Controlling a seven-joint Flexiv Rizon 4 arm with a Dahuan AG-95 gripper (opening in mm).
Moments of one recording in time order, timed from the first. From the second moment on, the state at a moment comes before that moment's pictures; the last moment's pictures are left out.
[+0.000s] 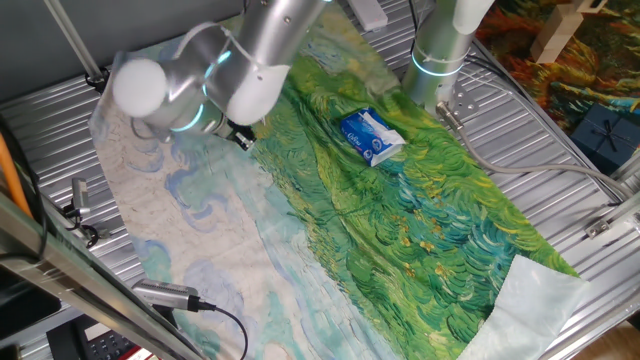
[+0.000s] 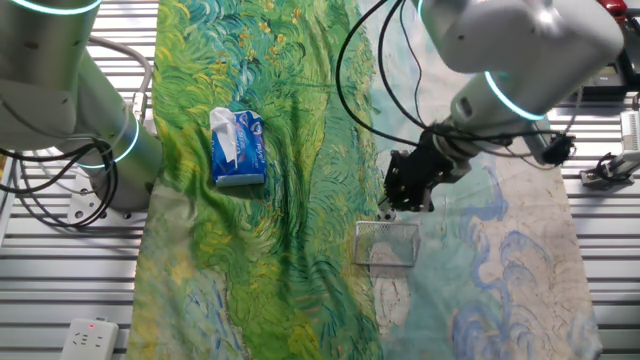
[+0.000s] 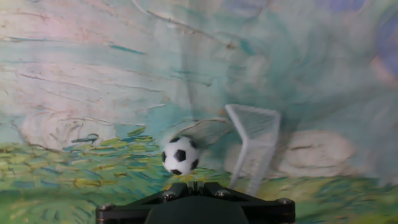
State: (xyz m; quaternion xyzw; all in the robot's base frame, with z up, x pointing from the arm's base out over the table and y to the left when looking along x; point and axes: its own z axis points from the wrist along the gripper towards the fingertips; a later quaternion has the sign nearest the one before) arm 0.478 -0.075 0.040 0.09 -0.97 0.06 0.23
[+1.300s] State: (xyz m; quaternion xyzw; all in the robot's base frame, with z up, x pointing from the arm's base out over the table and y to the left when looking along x) arm 0.489 -0.047 0.029 -0.08 -0.99 -0.06 0.10
